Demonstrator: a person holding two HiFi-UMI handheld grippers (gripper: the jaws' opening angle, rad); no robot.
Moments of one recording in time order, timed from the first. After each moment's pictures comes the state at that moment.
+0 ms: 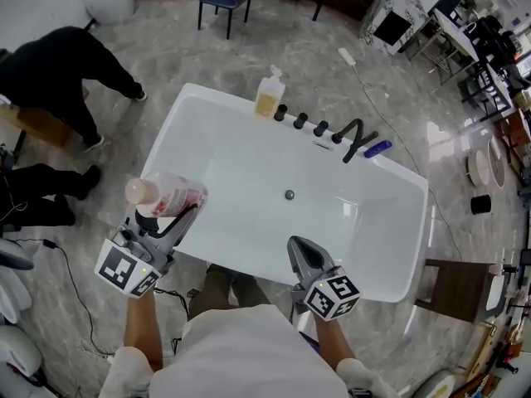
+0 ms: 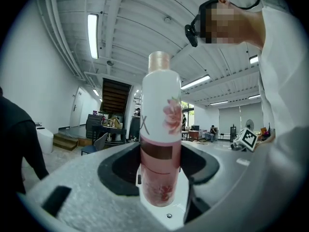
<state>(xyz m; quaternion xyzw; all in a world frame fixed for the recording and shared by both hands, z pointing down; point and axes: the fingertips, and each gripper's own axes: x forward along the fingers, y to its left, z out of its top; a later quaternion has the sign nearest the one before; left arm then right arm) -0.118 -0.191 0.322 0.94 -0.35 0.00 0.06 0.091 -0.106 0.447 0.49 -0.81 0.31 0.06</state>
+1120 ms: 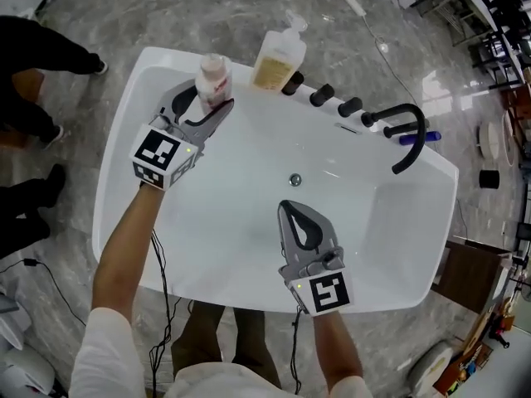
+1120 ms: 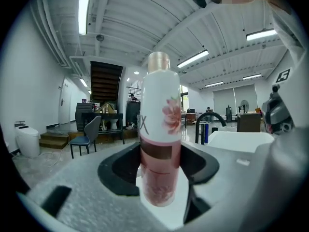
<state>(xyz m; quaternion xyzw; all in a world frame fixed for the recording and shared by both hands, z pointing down) -0.029 -0.532 0.634 0.95 -0.31 0.08 0.03 0.048 -0.329 0.600 0.52 -0.84 0.09 0.13</state>
